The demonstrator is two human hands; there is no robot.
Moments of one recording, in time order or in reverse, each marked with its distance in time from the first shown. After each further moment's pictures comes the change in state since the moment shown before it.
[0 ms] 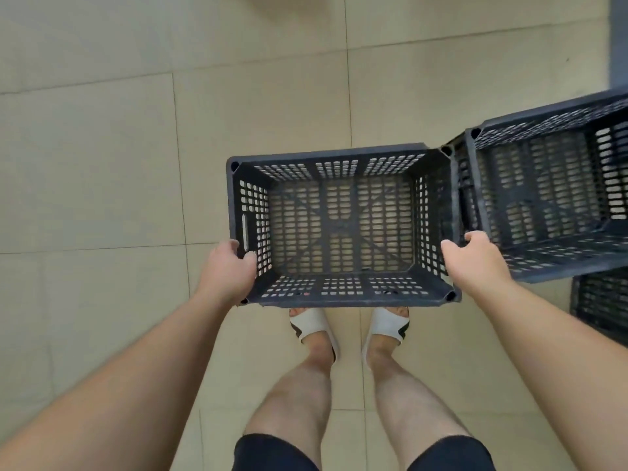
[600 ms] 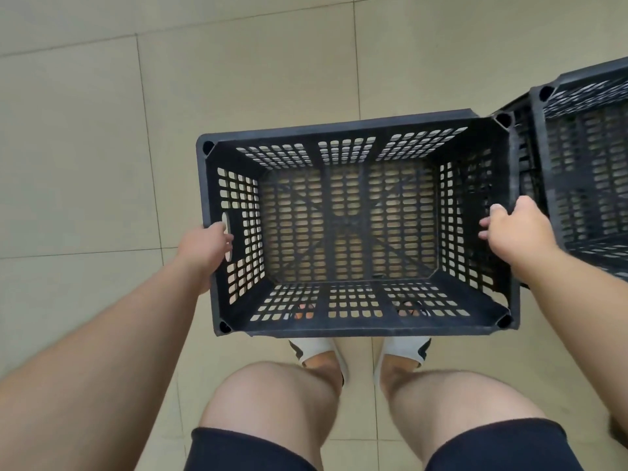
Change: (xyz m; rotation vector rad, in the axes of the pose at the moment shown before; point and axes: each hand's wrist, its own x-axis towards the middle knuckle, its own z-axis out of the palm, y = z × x) left_hand 0.149 -0.024 0.055 -0.487 -0.001 -0.250; right_hand 0.134 -0.003 0.070 0.138 0.140 -0.008
